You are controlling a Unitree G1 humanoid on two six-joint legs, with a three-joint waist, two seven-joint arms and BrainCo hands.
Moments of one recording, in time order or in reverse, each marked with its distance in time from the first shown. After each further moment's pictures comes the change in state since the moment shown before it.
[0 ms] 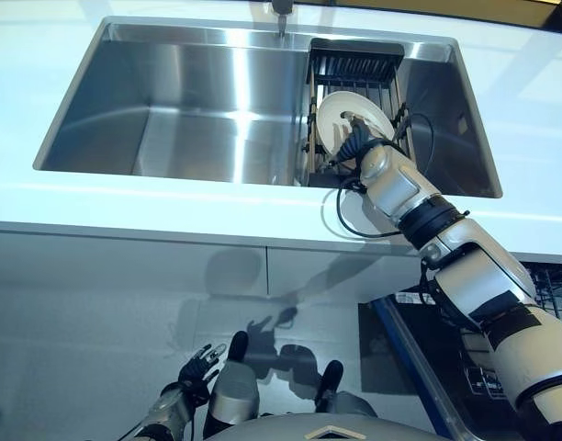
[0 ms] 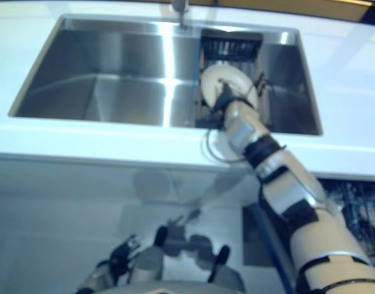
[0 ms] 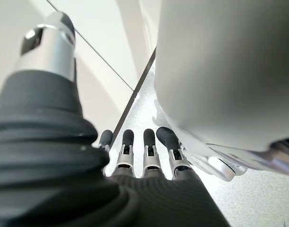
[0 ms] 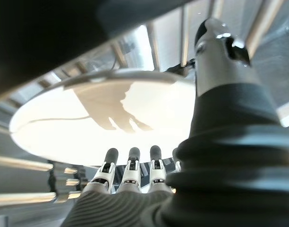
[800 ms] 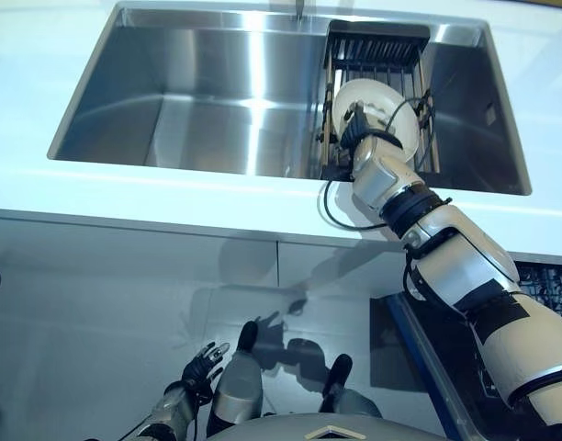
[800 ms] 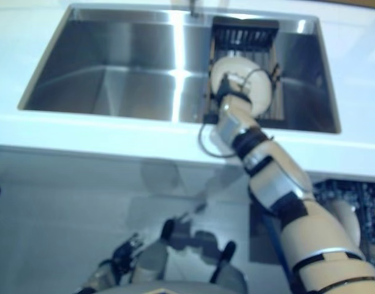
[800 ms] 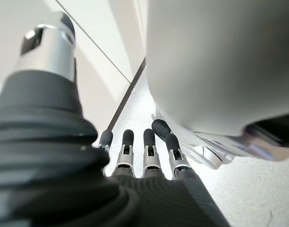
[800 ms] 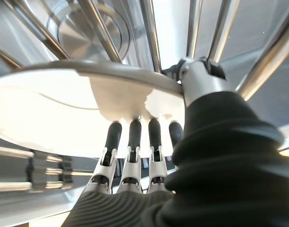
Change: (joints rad) left arm -0.003 -0.006 -0.038 -0.005 -0.022 -0.018 -0.015; right arm -0.114 0.074 0.050 0.195 -0.181 0.041 -0.069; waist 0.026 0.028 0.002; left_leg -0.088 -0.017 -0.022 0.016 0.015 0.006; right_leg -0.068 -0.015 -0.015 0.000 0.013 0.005
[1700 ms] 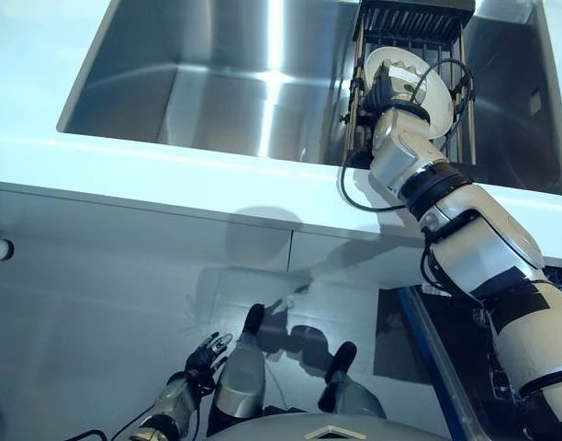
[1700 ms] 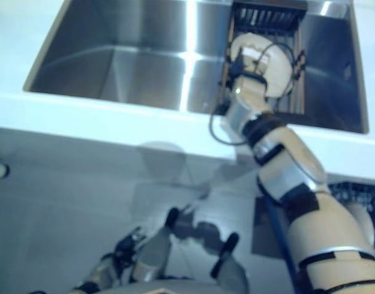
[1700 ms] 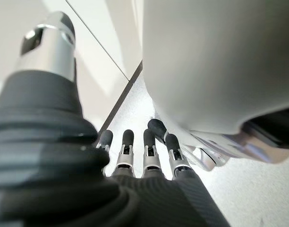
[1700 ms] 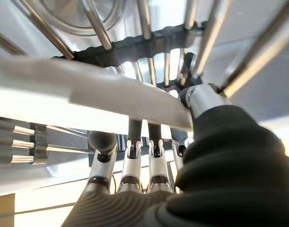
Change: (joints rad) left arm -0.039 0.008 0.007 -0.002 -0.016 -0.004 -0.025; right arm -0.017 -0.139 0.005 -0.084 0.074 -0.031 -0.081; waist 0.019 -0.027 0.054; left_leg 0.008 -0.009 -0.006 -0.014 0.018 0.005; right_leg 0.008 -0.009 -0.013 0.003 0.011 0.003
